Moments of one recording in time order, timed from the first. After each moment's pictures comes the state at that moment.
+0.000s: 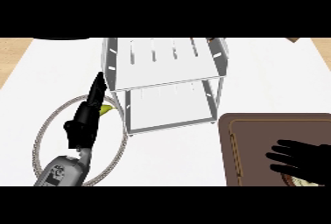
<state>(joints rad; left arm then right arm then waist) -0.21 0.24 -0.30 -1.51 0.07 0.39 0.02 0.09 -0.98 0.21 -1.79 0.78 0.35 -0.79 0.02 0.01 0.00</state>
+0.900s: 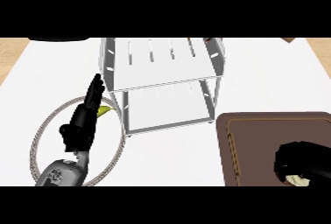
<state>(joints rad) -0.17 0.20 -0.25 -1.54 0.01 0.35 0.03 0.01 -0.79 0.26 -1.47 0.89 0.10 -1.00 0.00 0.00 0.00</state>
